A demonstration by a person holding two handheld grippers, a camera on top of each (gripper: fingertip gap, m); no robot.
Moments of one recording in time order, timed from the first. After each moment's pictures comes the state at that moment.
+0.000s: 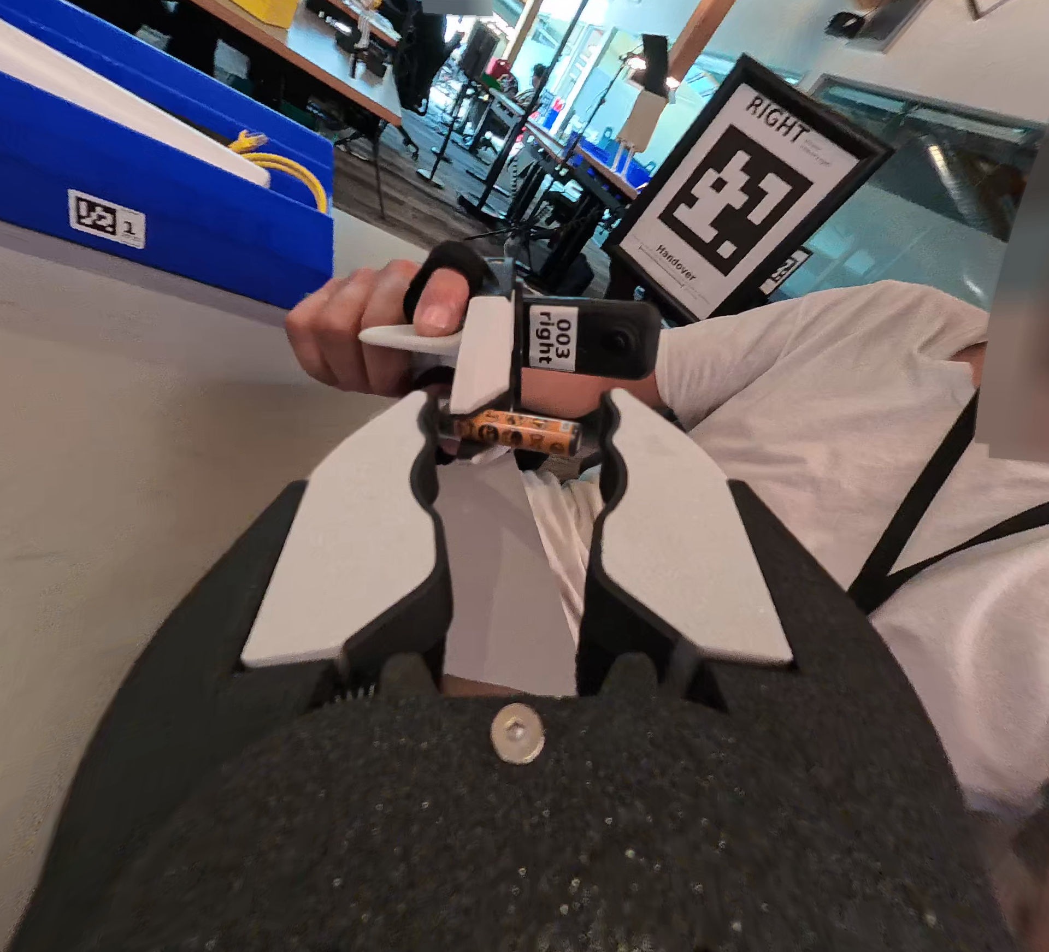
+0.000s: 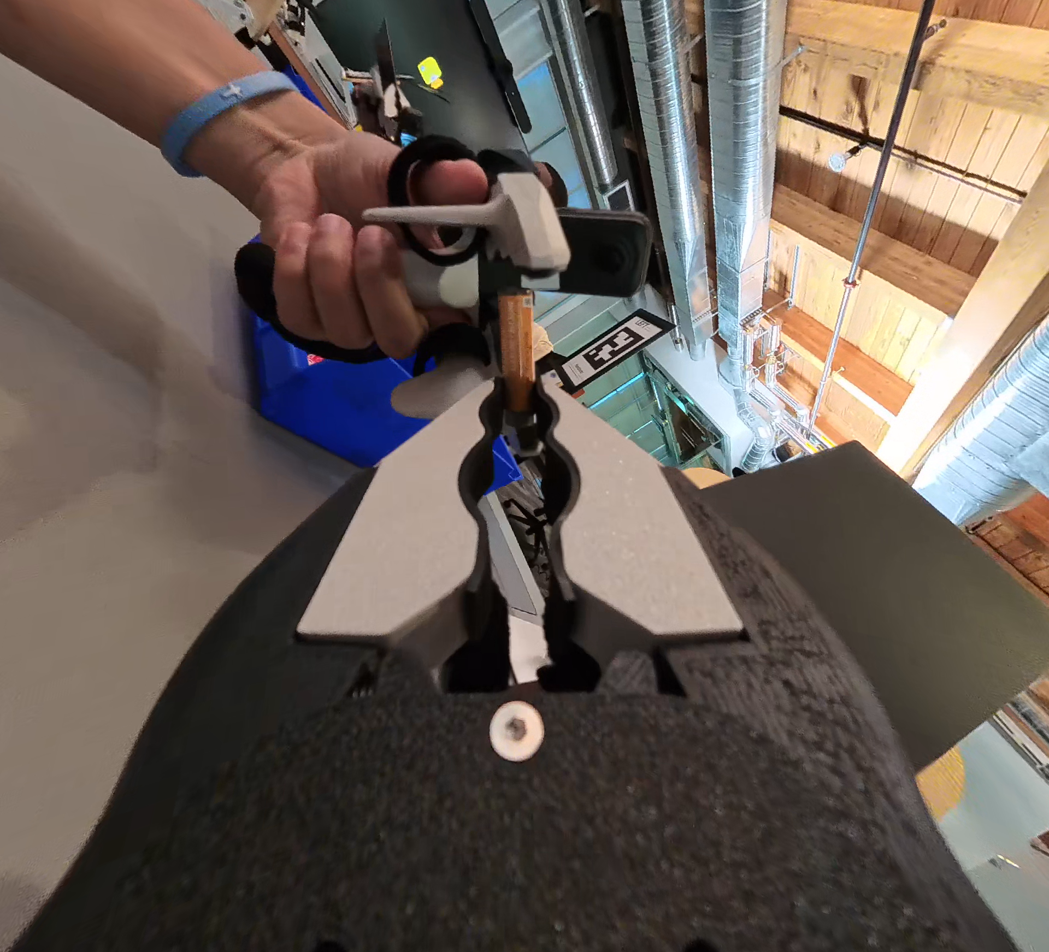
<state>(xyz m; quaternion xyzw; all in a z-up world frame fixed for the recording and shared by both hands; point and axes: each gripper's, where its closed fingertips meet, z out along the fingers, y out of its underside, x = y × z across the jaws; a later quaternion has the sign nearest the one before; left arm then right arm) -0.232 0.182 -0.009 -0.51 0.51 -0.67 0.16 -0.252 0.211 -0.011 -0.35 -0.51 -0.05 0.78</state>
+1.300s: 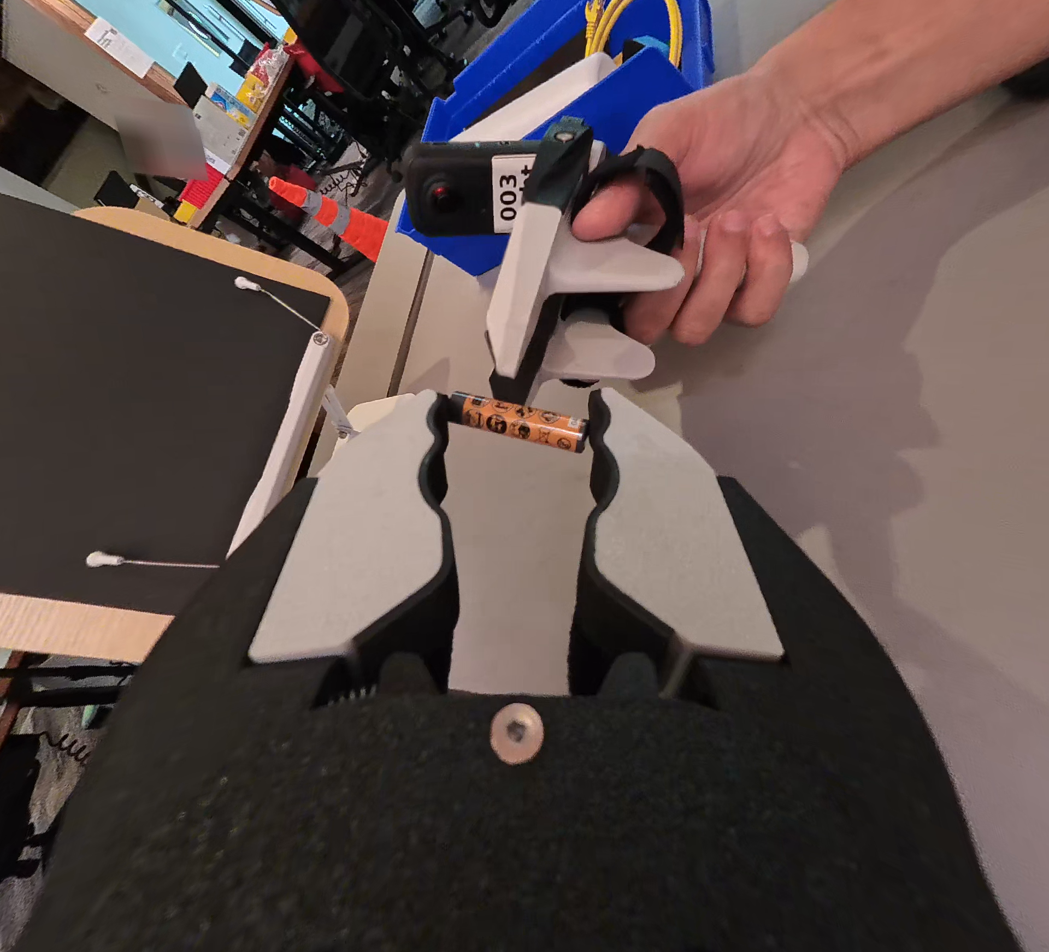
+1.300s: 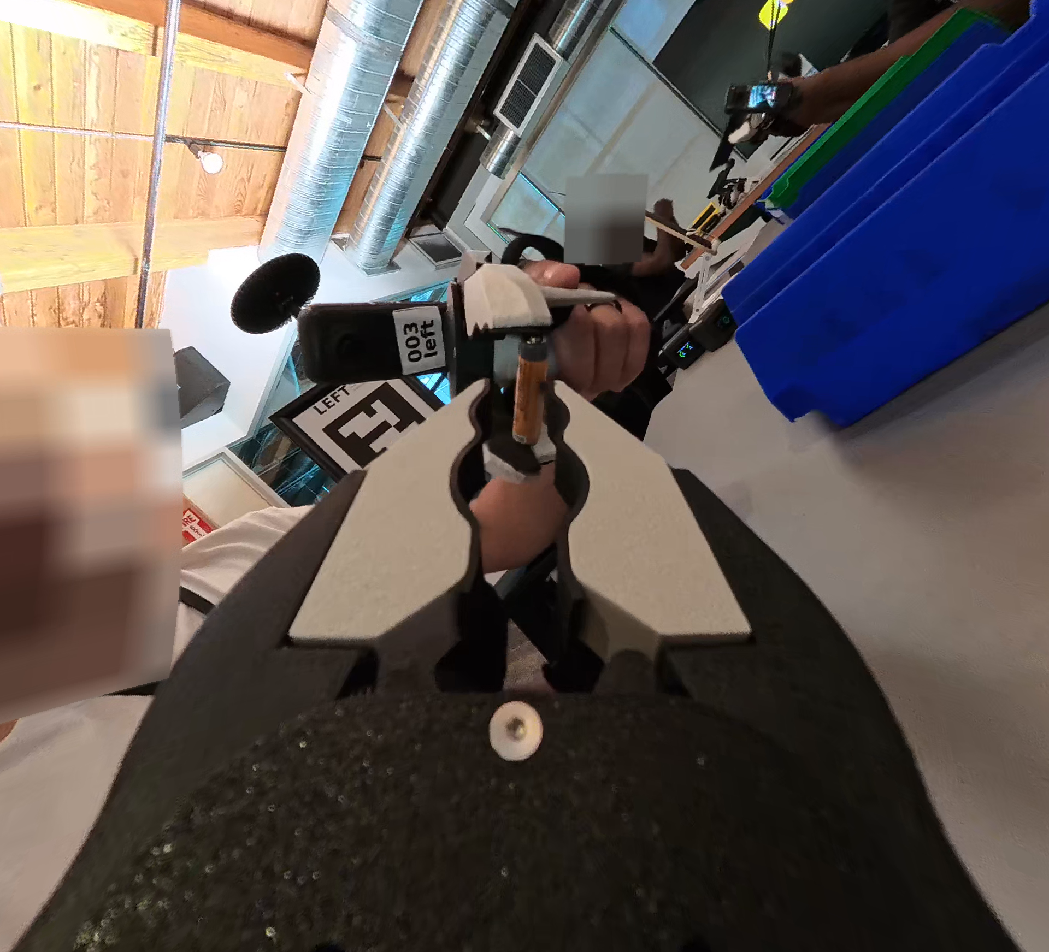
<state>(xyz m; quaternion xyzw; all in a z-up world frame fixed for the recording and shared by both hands) -0.203 0.233 -0.030 -0.44 0.70 -0.14 0.54 -0.219 0.231 -0.016 -0.54 -0.17 0.77 0.30</state>
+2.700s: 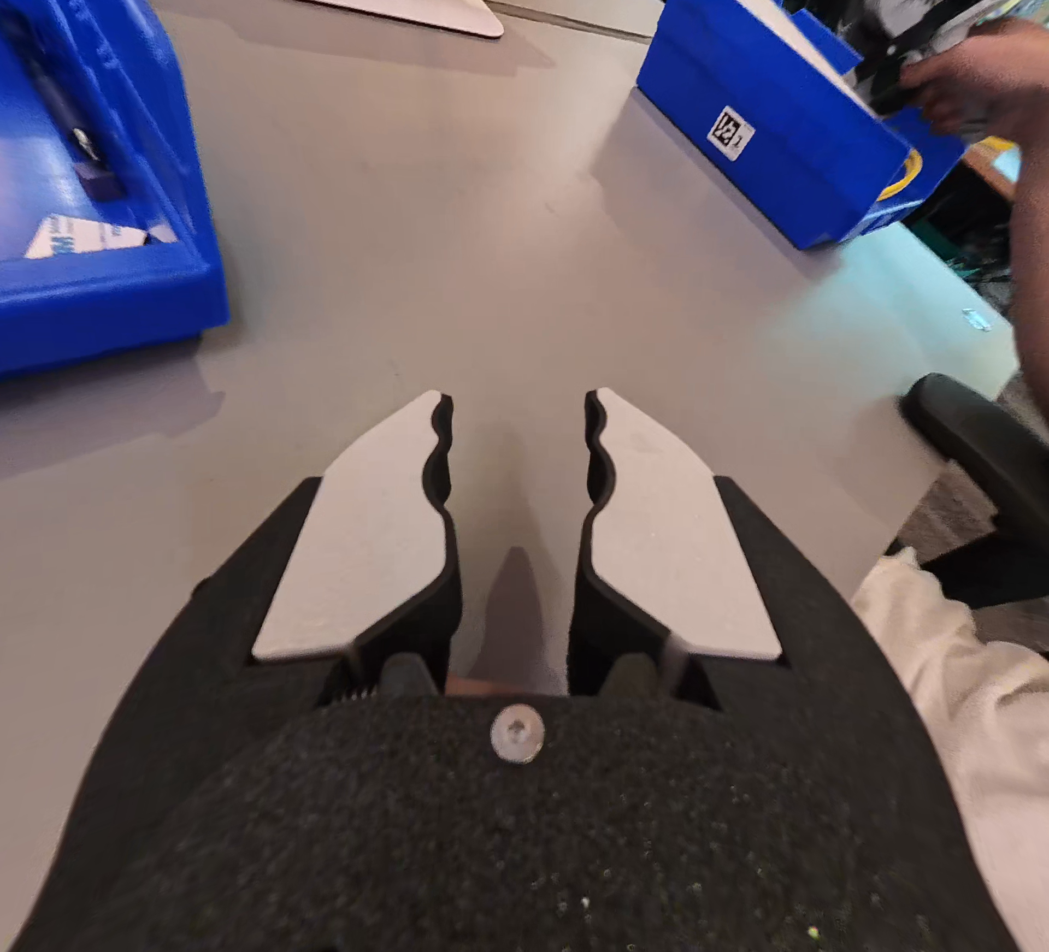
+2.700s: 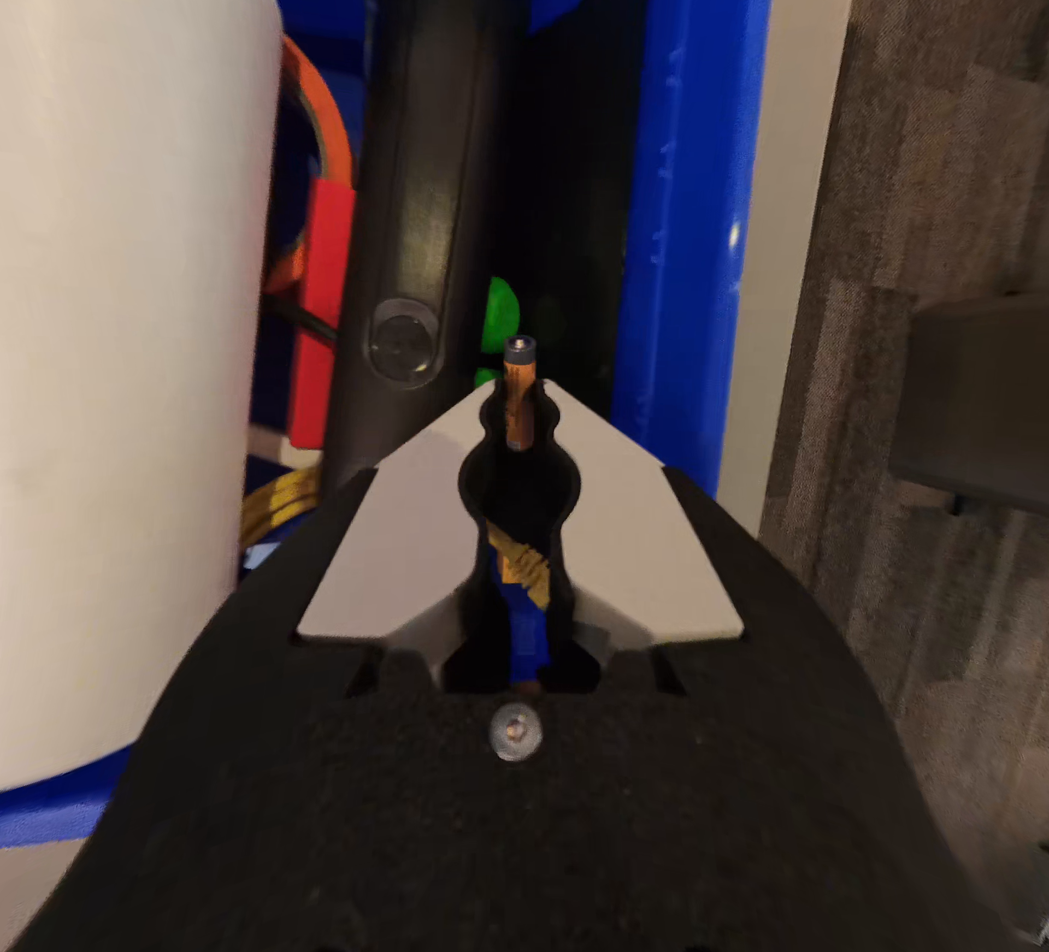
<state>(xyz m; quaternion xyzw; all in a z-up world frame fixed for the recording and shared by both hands) -0.341 0.200 -0.135 -0.80 0.24 -0.34 0.42 0.251 0.276 -0.151 -0.97 0.04 -0.11 0.21</state>
